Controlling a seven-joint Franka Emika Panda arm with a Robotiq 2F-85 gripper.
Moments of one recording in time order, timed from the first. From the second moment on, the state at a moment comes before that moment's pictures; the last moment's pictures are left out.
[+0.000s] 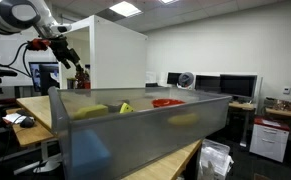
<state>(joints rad) 0.12 -0.67 0.12 -2.63 0.04 2.57 0.11</state>
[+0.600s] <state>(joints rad) 0.31 -0.69 -0.07 -2.66 0.07 2.42 -0.29</state>
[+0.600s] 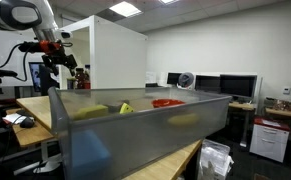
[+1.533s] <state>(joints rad) 0.49 -0.64 -0.11 -2.68 0.07 2.34 -0.79</state>
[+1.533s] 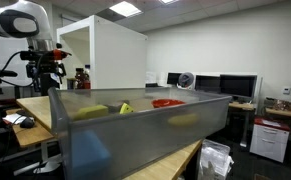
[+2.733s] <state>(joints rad) 0.40 -0.36 0.02 -2.50 0.02 2.31 -1.03</state>
